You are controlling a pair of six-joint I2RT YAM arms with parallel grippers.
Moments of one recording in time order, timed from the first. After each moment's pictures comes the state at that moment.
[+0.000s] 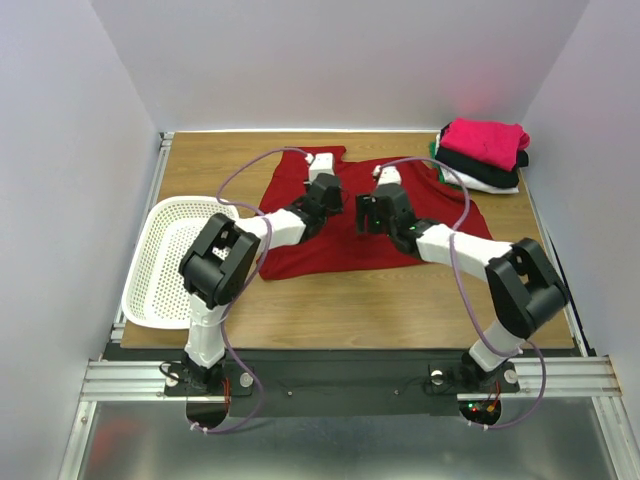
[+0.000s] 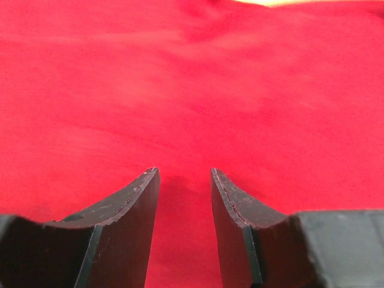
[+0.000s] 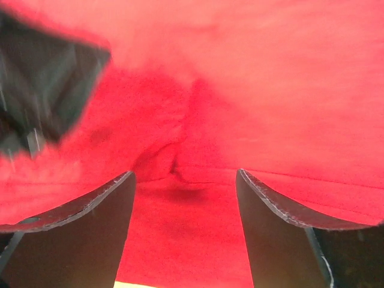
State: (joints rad) left arm -0.65 1.98 1.26 0.21 -0.39 -0.46; right arm 0.59 1.66 0.99 0.08 0.27 0.32
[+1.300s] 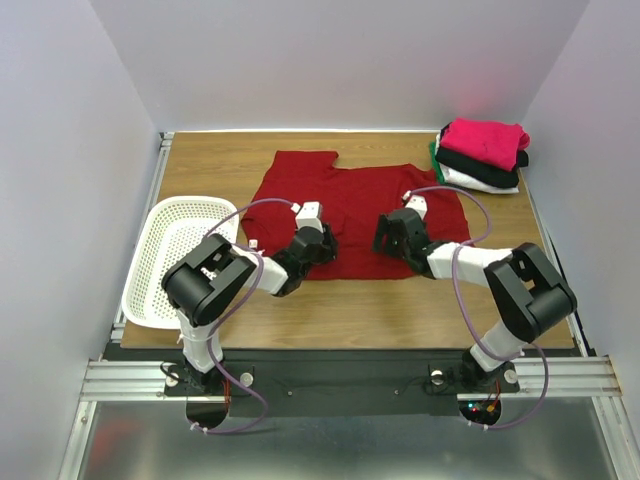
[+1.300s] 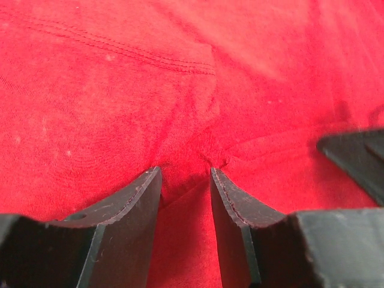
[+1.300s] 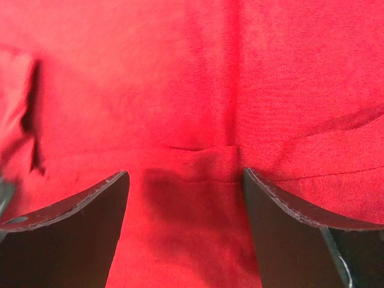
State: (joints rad) left arm -0.76 1.82 0.70 0.68 -0.29 -0.58; right arm 0.51 1.62 0.73 0.14 0.26 0.59
